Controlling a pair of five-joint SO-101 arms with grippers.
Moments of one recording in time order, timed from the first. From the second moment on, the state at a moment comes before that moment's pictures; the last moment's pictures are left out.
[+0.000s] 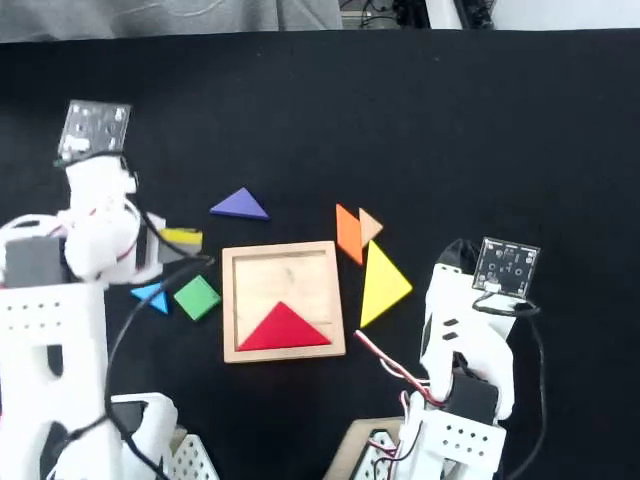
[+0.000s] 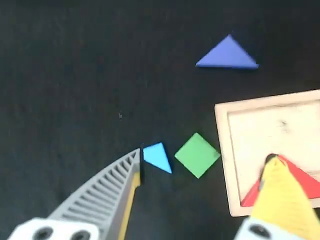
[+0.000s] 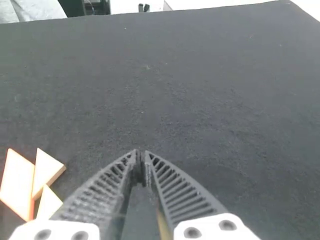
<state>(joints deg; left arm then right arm) -10.0 -40.3 25.5 84.6 -10.7 17.3 -103.2 96.6 41.1 2.4</state>
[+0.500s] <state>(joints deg) -13.5 -62.7 68.3 62.4 -0.5 14.7 -103.2 96.7 41.6 -0.3</state>
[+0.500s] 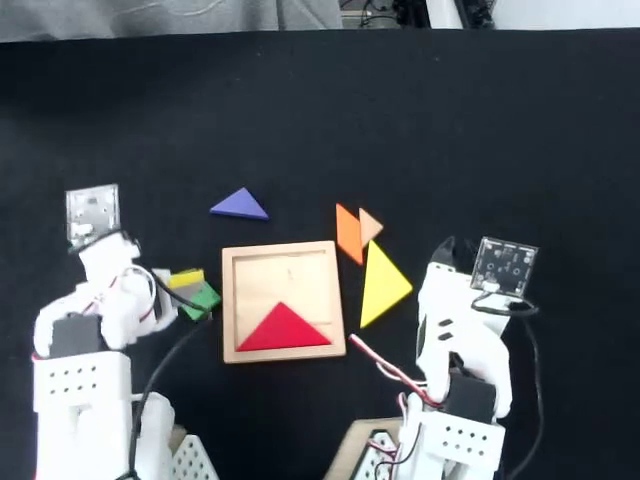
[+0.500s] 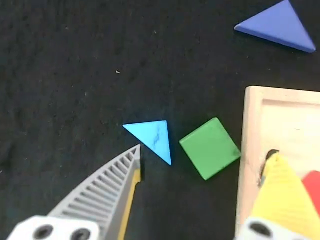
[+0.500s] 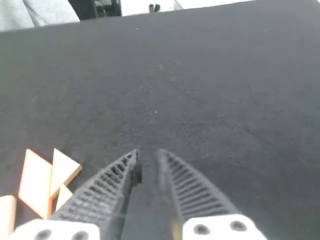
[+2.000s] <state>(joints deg) -13.5 -68.4 85.1 47.8 -0.5 -8.0 -60.1 70.5 56.5 7.7</state>
